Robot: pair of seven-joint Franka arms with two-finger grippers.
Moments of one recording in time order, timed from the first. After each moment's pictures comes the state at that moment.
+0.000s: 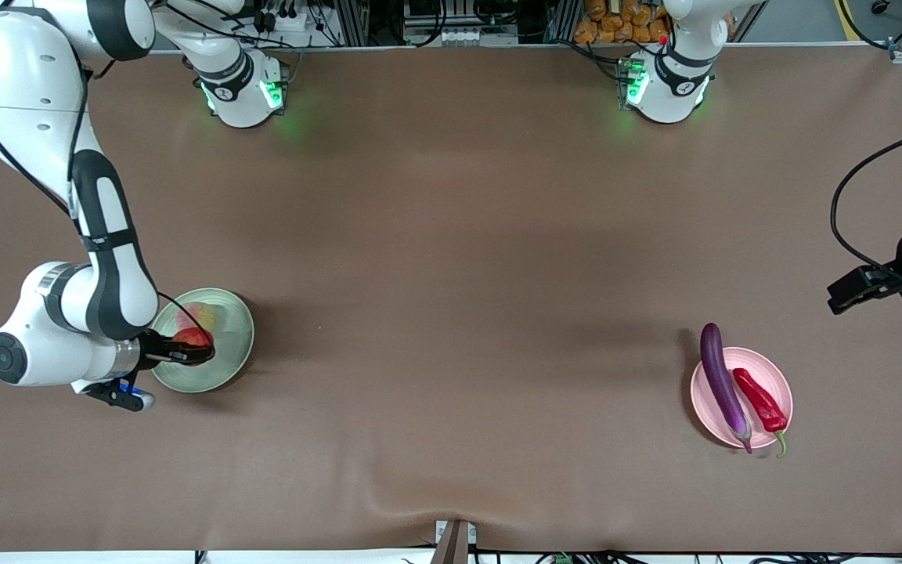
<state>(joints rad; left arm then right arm) 0.31 0.21 -0.38 -1.46 0.17 1.79 -0.25 0.02 0.72 -0.10 -1.50 0.29 1.94 0.08</state>
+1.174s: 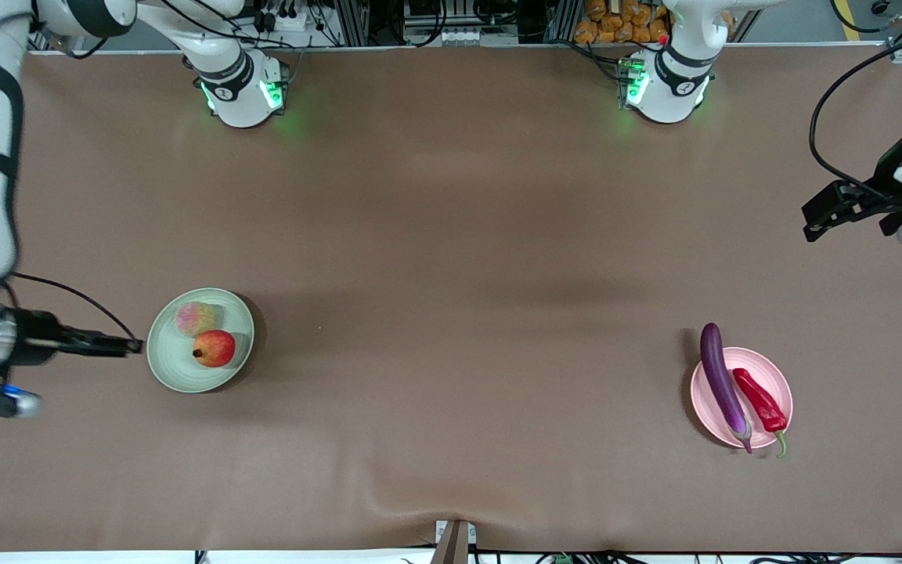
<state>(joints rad) 0.04 0.03 -0.14 -1.54 0.08 1.65 -0.15 -0.04 0.59 -0.09 -1.08 0.25 1.47 0.07</state>
